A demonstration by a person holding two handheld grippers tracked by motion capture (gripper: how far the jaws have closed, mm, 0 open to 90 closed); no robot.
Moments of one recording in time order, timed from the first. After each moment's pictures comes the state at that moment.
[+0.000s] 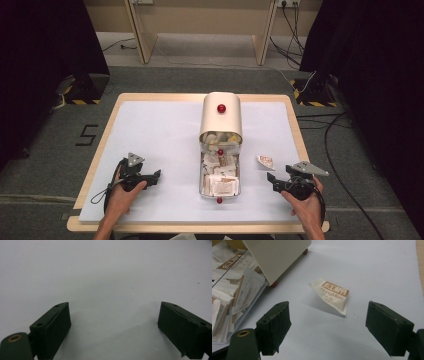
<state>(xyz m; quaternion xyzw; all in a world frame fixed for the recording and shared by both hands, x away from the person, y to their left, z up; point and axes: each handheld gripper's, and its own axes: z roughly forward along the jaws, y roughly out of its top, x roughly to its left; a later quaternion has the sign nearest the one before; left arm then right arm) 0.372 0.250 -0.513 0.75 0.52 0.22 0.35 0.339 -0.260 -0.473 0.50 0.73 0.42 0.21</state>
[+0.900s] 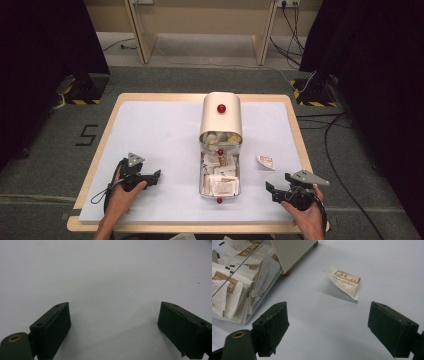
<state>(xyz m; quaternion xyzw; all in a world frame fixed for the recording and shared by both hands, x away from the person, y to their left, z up) 0.372 0.250 -0.513 0.75 0.52 0.22 0.35 0.316 -0.257 -0.477 0.49 0.74 0.42 0.20</state>
